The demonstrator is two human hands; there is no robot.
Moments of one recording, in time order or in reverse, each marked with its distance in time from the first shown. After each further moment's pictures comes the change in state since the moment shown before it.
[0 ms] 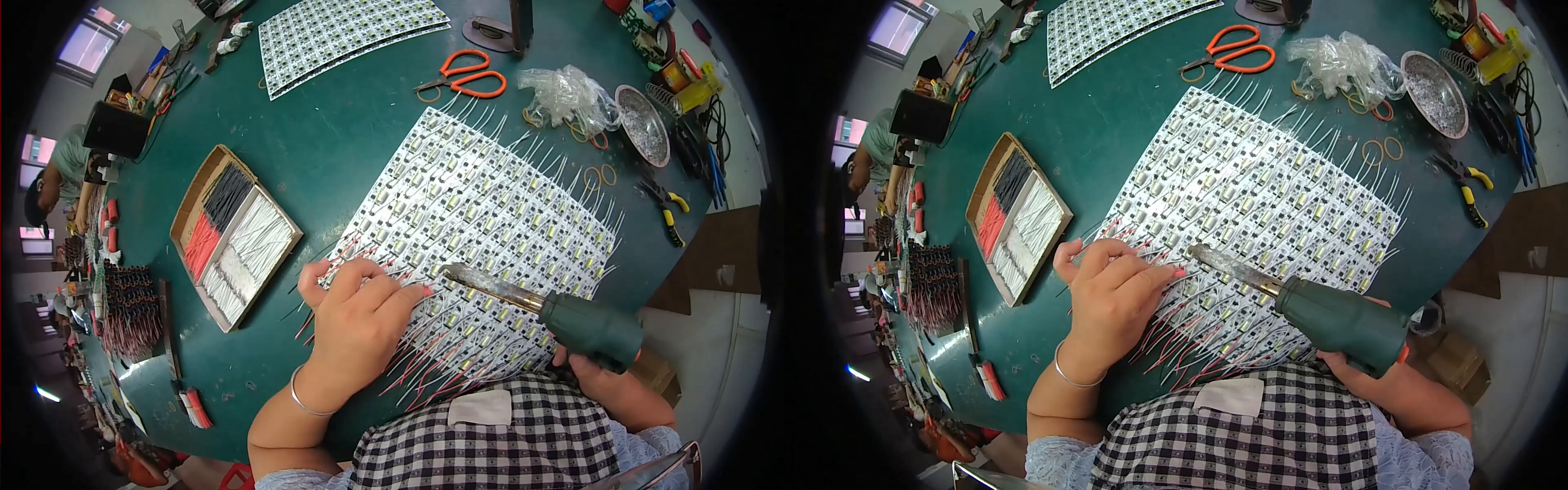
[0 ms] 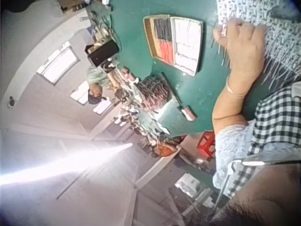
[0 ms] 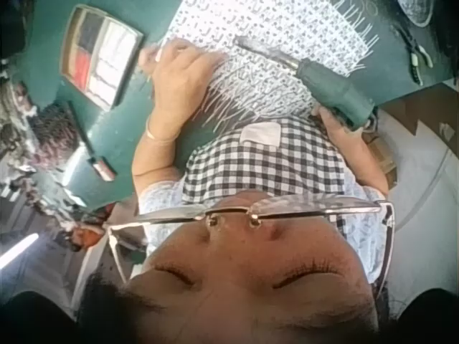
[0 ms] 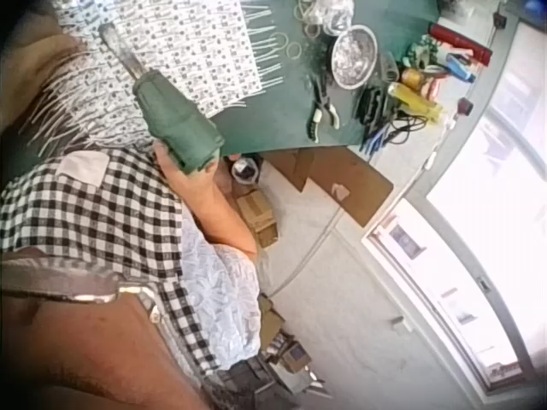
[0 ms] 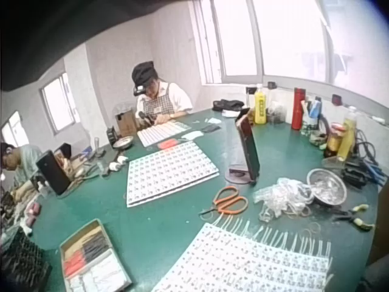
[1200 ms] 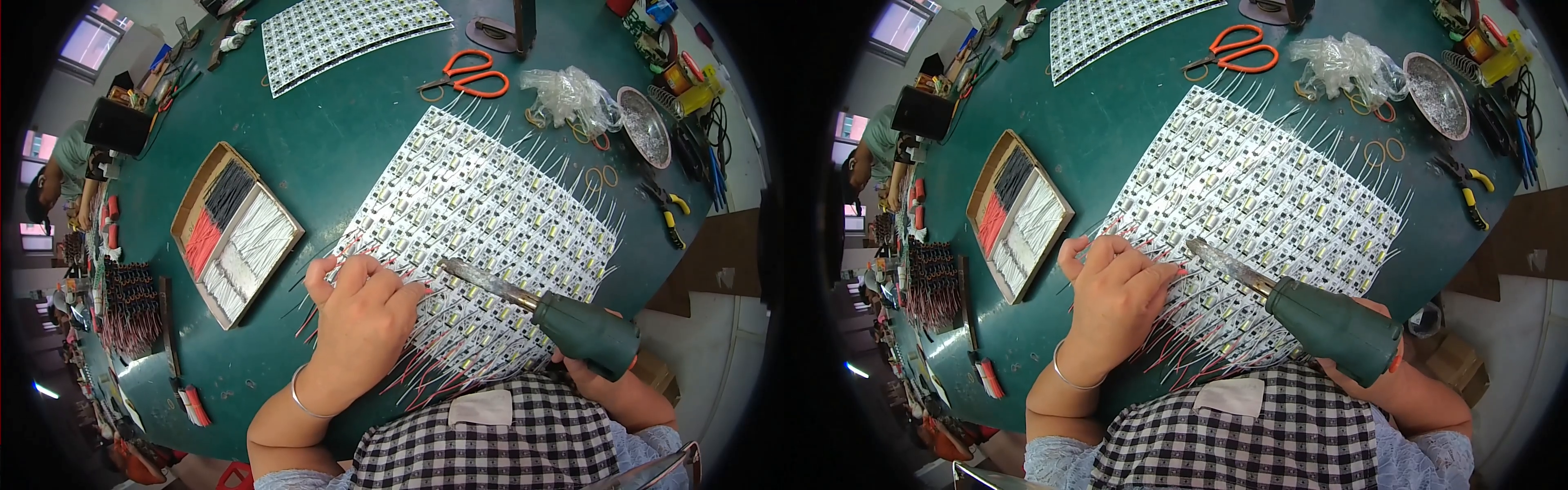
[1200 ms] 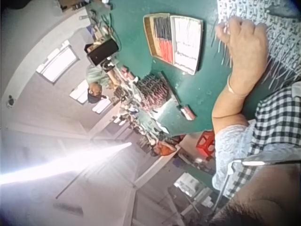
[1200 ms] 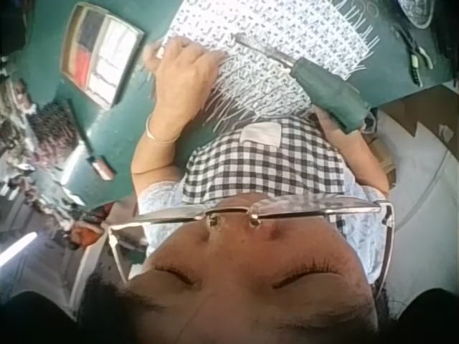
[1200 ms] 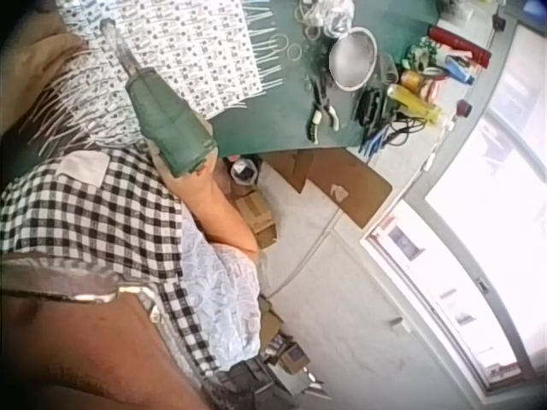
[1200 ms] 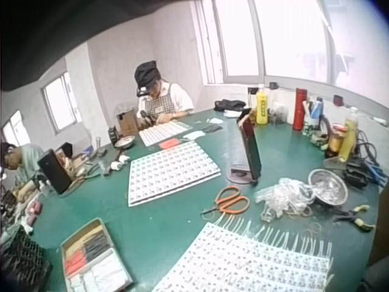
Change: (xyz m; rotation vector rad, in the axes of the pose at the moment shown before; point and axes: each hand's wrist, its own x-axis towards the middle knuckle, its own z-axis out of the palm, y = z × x) left_hand 0.002 0.004 -0.001 0.000 -0.105 -0.047; right_hand 0.016 -0.010 -0.001 -0.295 -0.113 -0.256
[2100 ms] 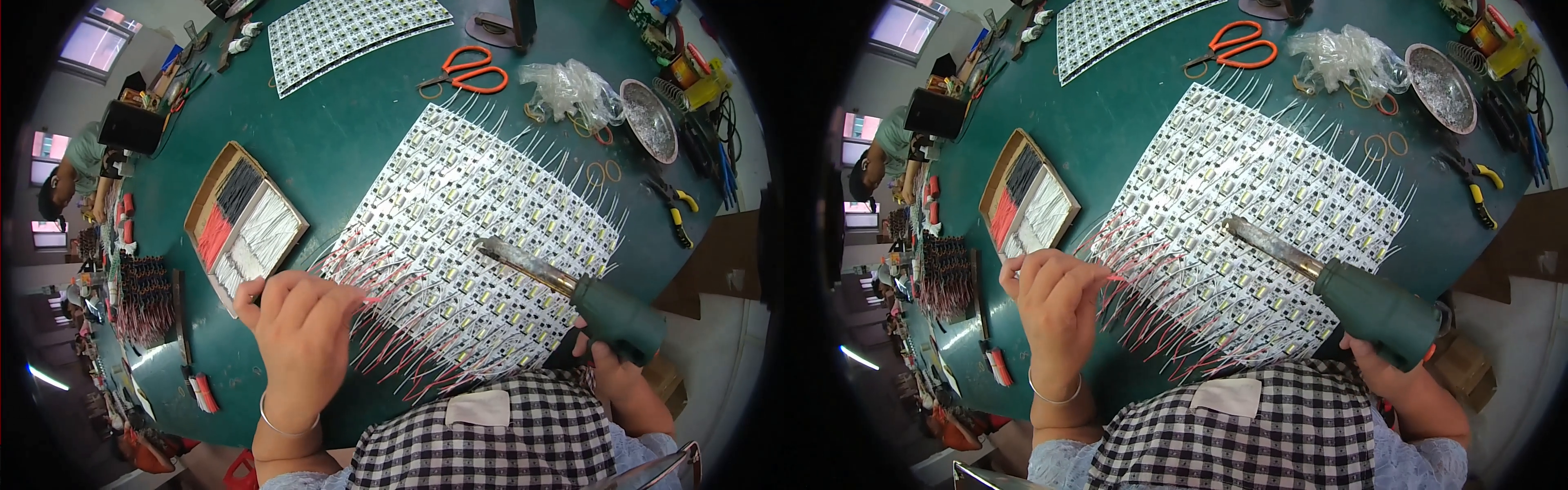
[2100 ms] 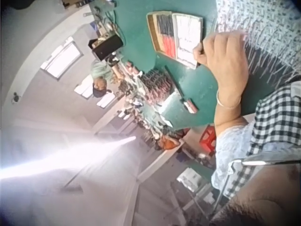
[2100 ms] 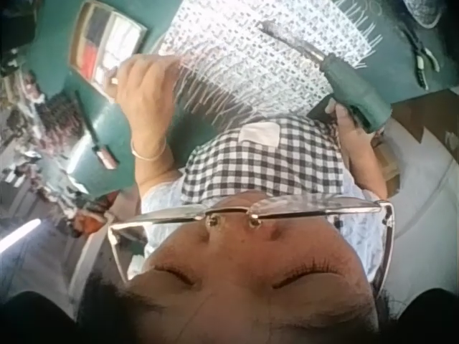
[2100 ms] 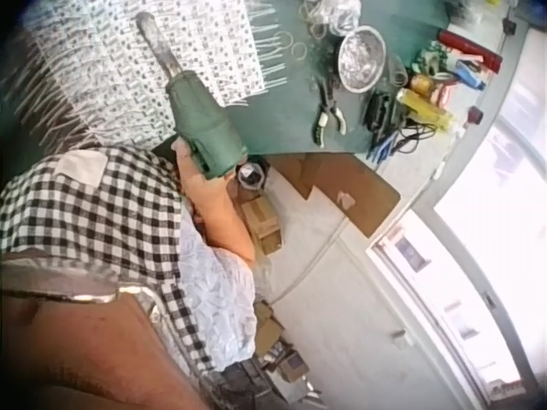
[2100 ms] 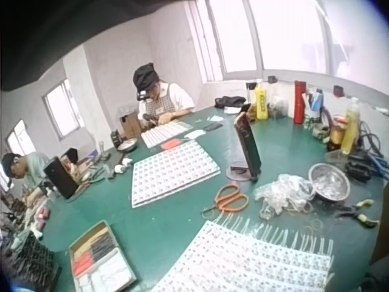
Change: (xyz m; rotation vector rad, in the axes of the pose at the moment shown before) left_hand -0.010 0.005 -0.047 0.177 0.104 -0.157; right_hand -0.034 0.013 -0.006 0.419 0.269 0.274
